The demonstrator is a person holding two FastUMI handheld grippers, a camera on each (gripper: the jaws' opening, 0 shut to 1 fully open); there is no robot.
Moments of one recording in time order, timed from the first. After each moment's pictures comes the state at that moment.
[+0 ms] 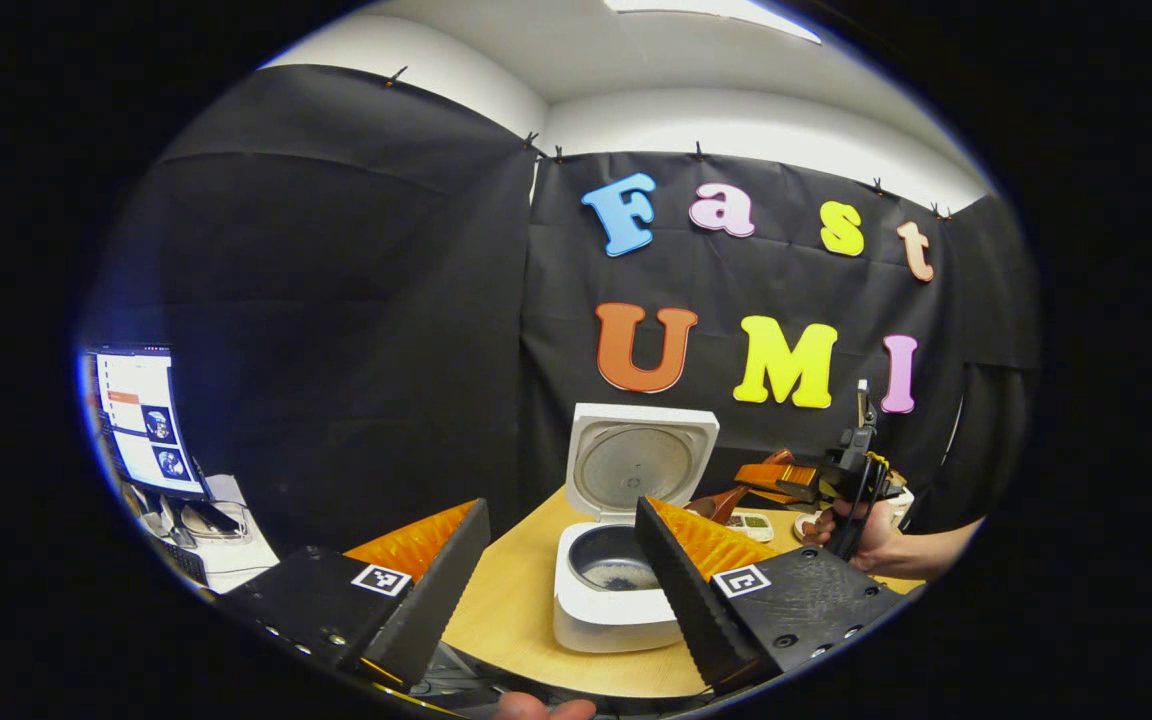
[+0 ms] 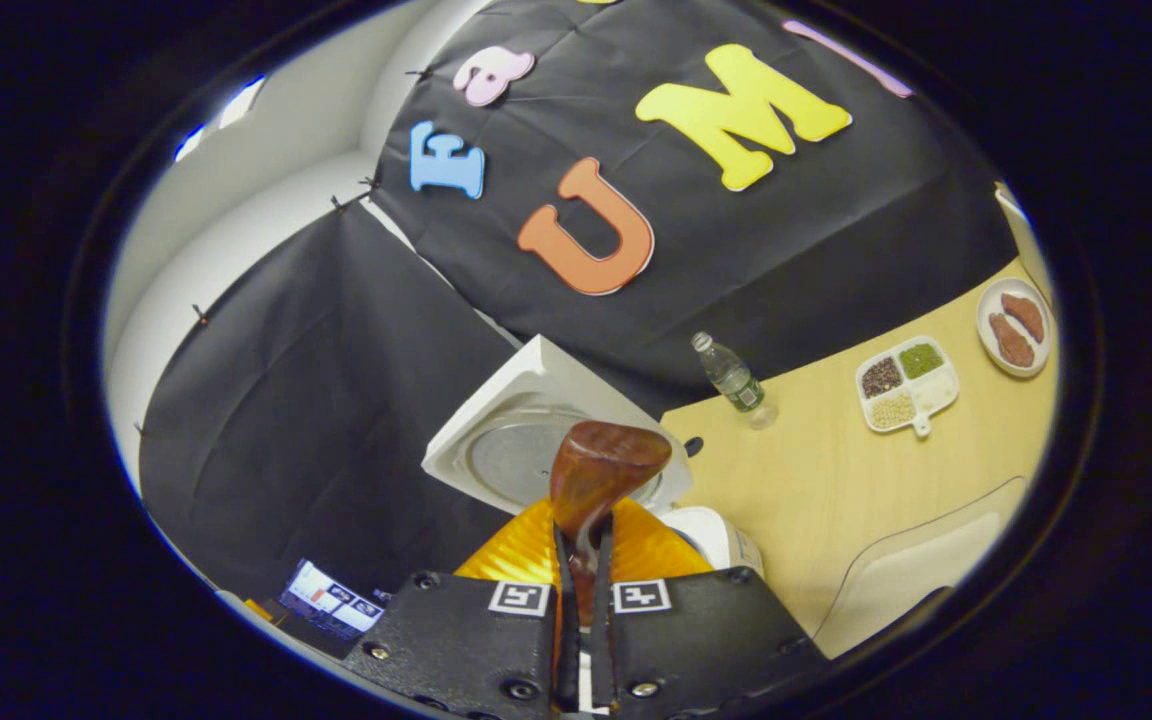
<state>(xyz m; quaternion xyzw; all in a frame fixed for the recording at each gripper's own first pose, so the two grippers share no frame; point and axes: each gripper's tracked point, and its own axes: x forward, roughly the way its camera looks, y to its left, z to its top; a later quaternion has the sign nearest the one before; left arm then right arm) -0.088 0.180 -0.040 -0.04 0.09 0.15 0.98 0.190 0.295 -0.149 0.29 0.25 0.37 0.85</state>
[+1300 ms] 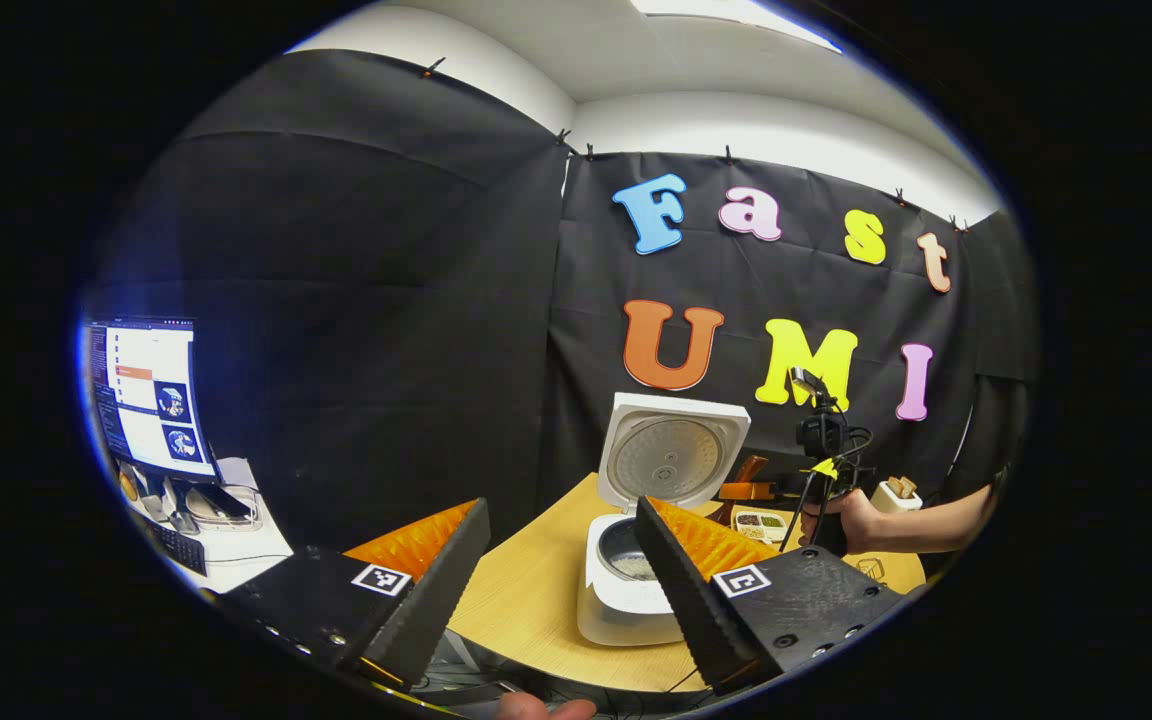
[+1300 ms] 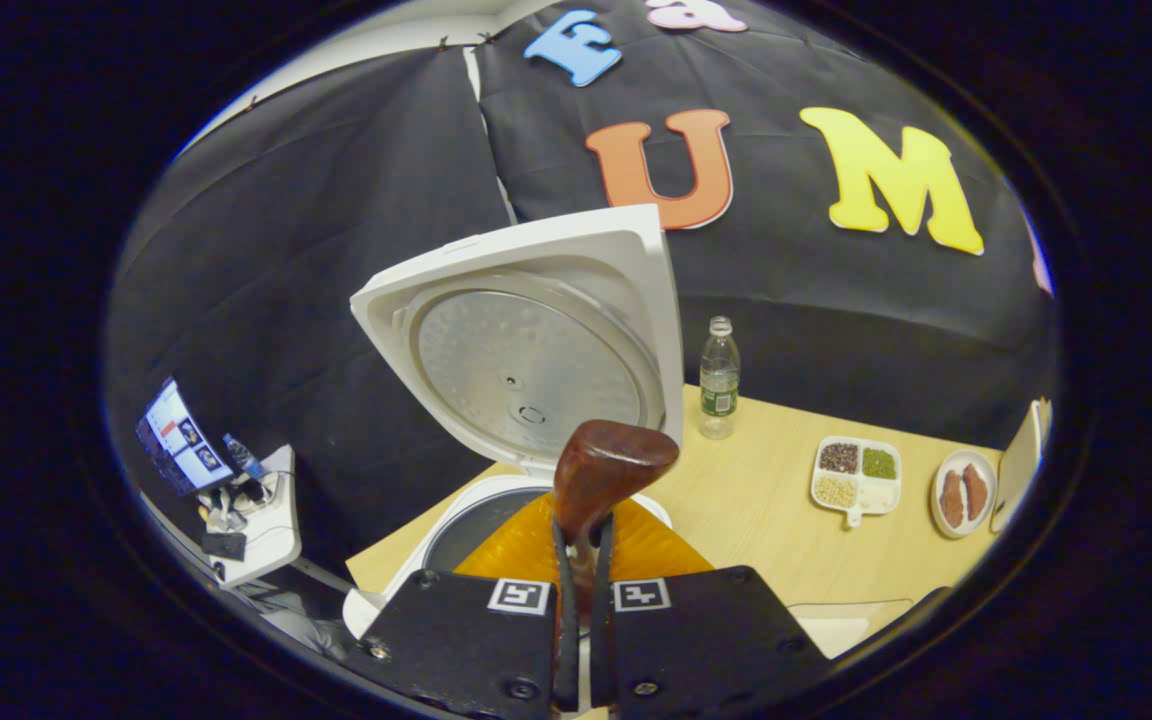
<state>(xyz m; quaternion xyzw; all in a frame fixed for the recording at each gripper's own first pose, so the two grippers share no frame) -0.105 0.208 -0.058 -0.06 0.08 0.17 0.98 0.205 0.347 -0.188 -0.03 0.26 0.37 0.89</state>
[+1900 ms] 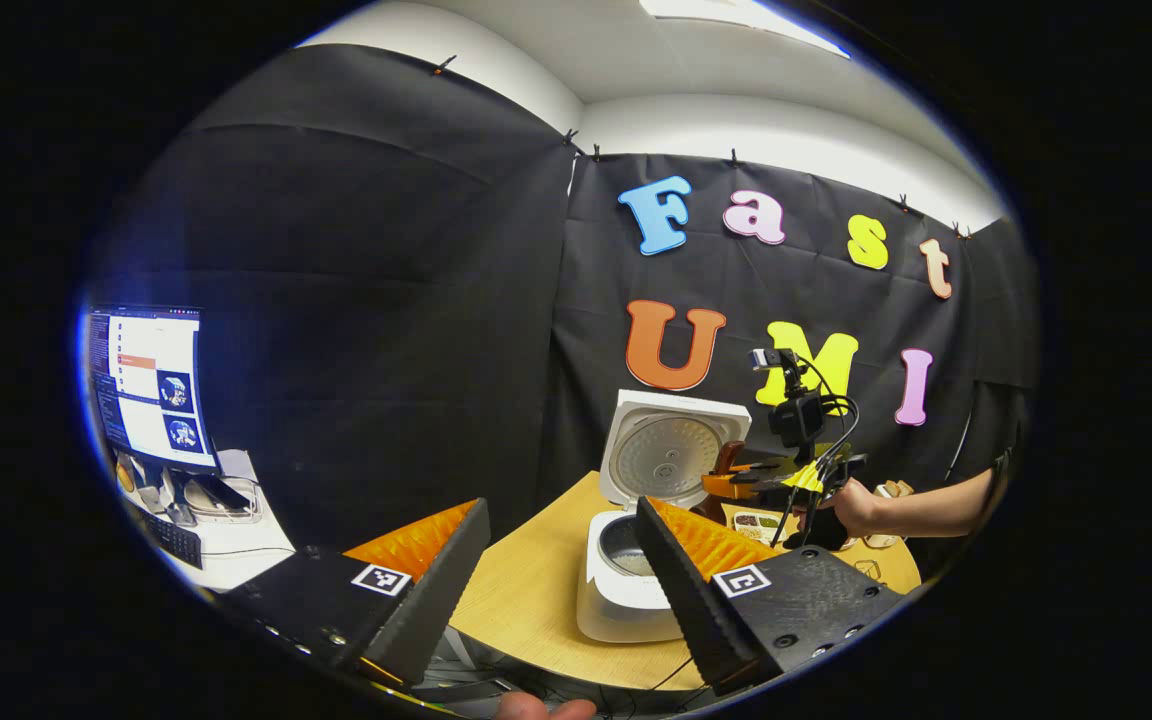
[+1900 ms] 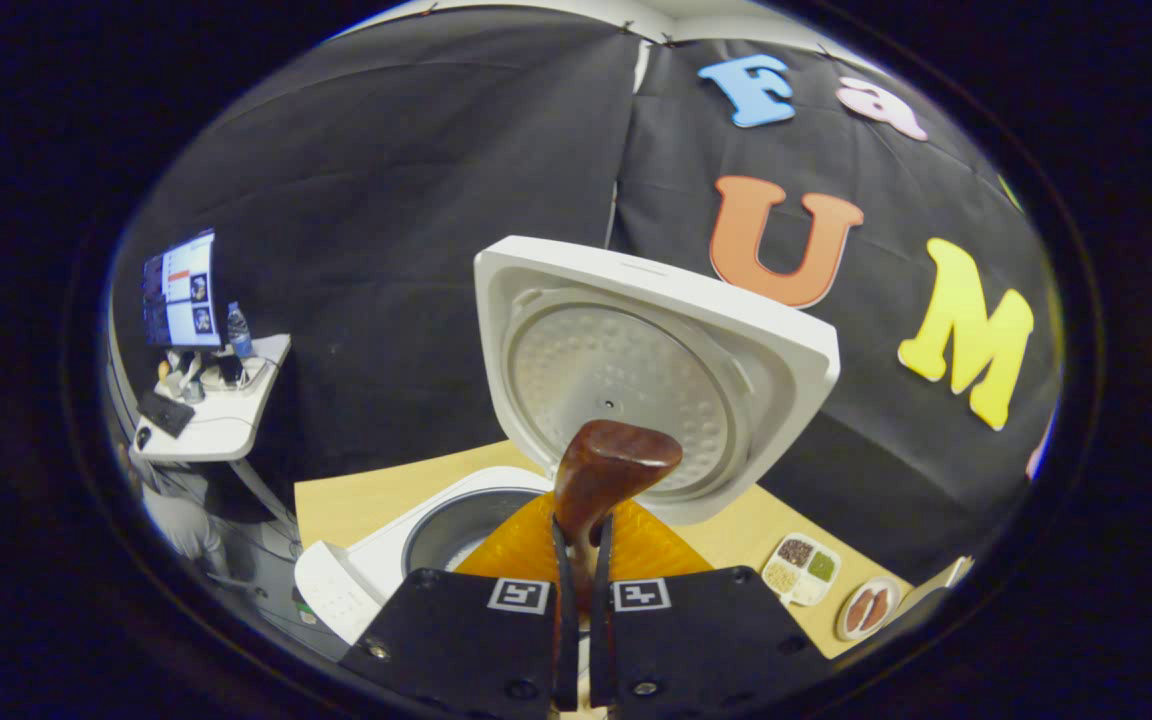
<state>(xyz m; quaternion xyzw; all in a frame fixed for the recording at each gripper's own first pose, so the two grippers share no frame) -0.114 0.209 -0.065 -0.06 0.08 0.17 0.98 0.174 0.383 -0.171 -0.23 0.16 0.42 0.86</state>
